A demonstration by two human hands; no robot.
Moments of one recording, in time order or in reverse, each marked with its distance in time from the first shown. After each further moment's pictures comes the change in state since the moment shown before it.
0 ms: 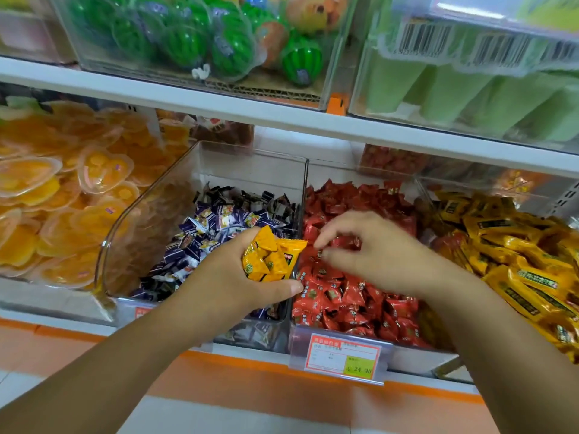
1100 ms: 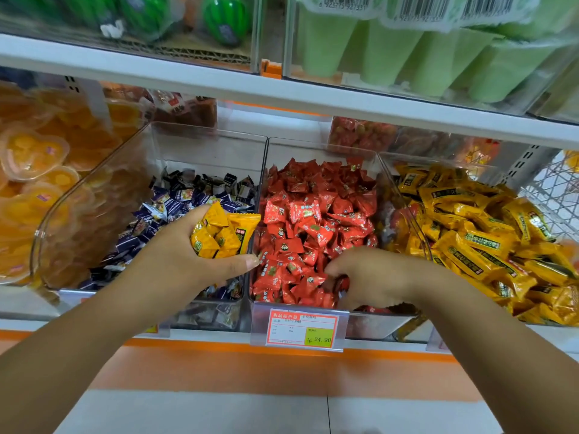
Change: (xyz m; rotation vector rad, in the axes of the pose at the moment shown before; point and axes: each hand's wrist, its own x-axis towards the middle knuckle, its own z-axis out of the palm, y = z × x) left_hand 0.009 -0.010 0.002 0.047 0.061 0.102; right_hand -0.032 0.044 0.011 -0.266 -0.458 0.190
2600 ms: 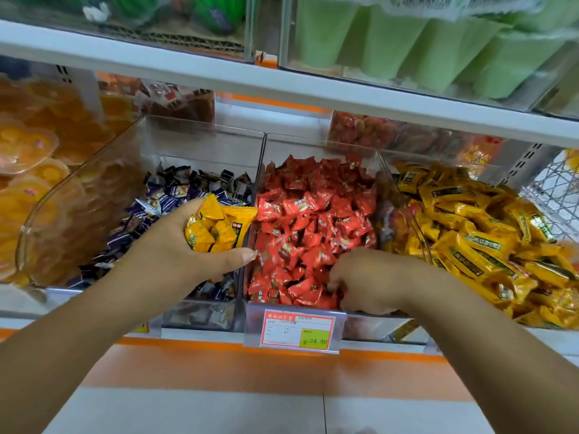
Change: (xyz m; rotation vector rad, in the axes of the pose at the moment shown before) left_hand -0.002 0.015 0.004 -0.055 0.027 -0.033; right_hand 0.003 -0.006 0.003 -0.362 -0.098 0.033
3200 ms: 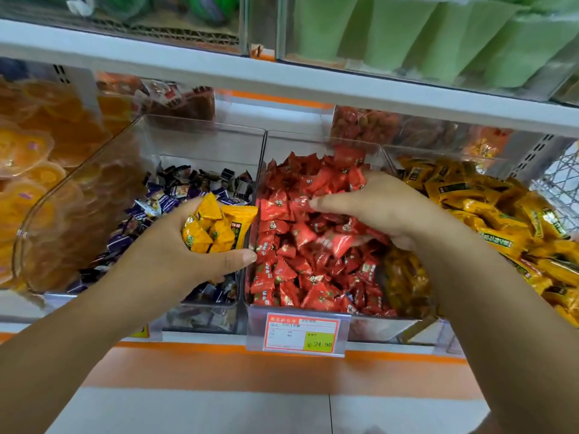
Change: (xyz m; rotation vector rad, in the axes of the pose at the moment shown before) left_hand 0.010 -0.014 -0.001 0.020 0.023 0.079; right_hand 0.003 0.017 -0.048 1.265 0.543 0.142
